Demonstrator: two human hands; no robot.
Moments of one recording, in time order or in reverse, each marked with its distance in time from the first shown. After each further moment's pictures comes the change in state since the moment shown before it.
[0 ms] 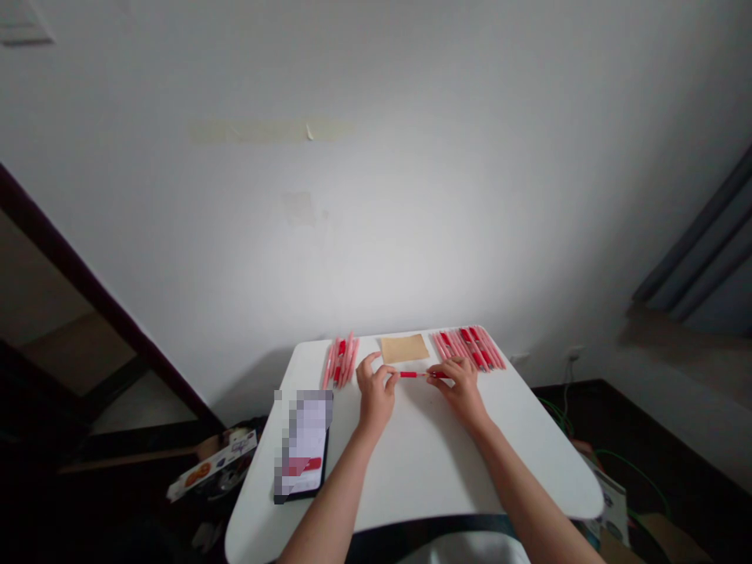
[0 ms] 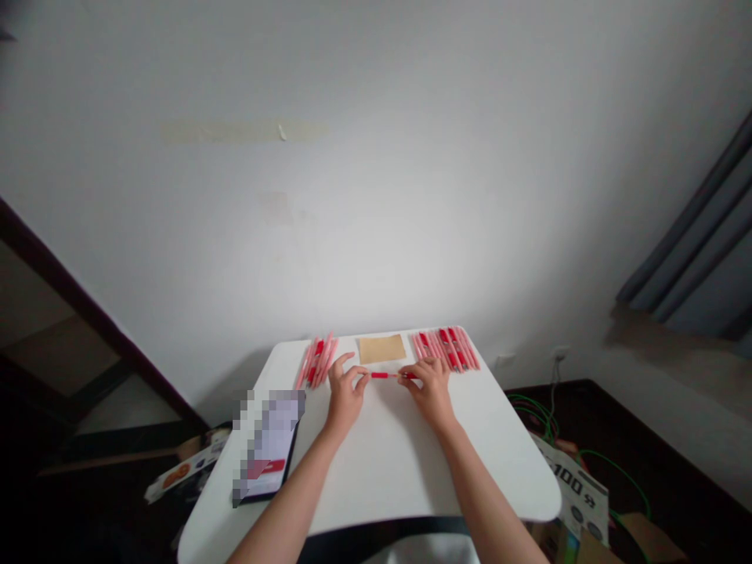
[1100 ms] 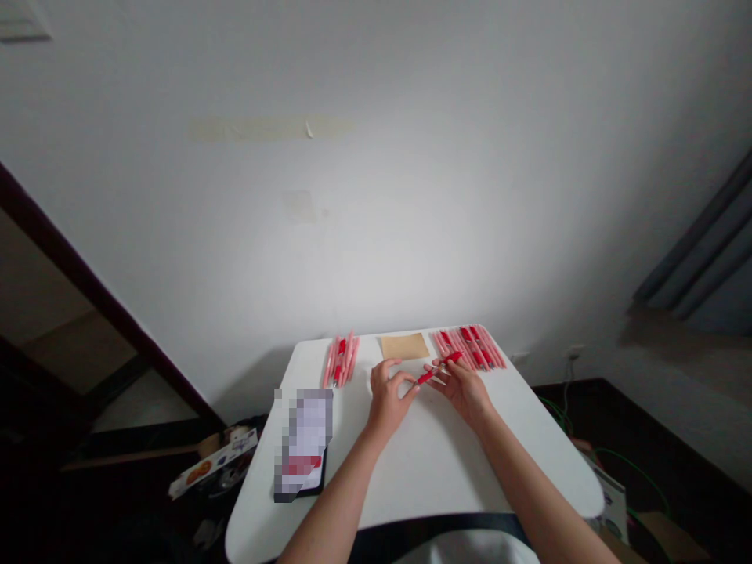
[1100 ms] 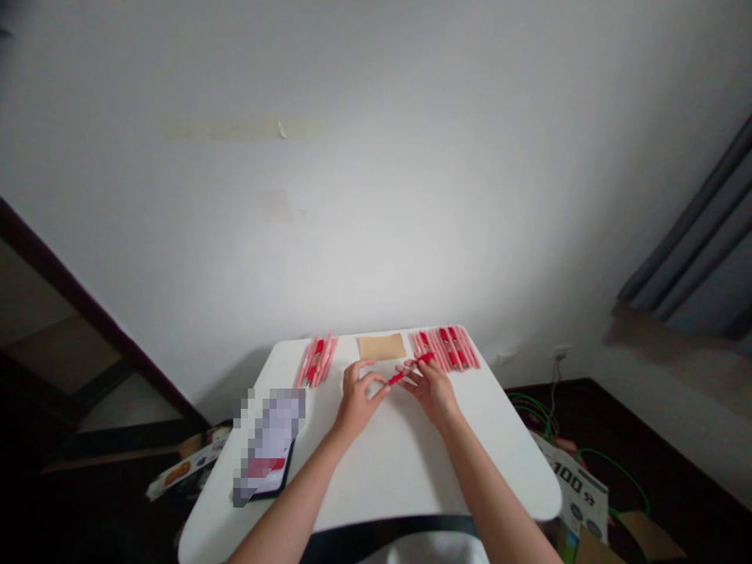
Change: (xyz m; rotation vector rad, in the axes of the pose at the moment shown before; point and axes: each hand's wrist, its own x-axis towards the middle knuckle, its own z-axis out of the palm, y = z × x) left_hand -0.010 0.017 0.005 -0.059 -0.157 0.059; right_hand 0.005 -0.009 0.002 1.452 -0.019 0.704
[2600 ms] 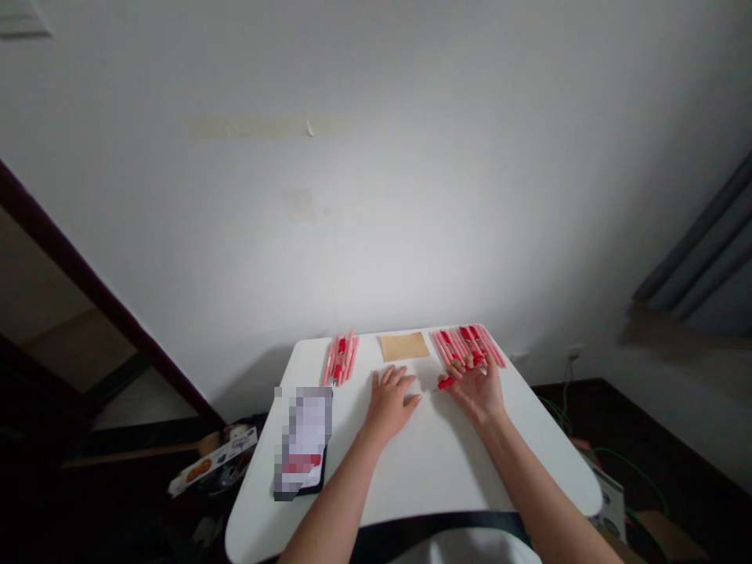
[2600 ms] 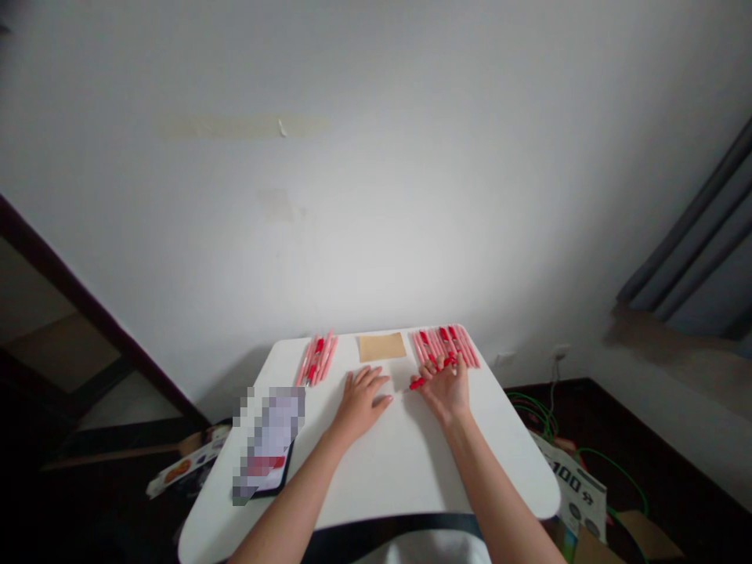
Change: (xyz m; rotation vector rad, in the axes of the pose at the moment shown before) left_hand -0.006 -0.005 -0.002 0.240 -0.394 0.001; right_hand -0.007 -0.020 -0.008 0.499 -0.090 0.049
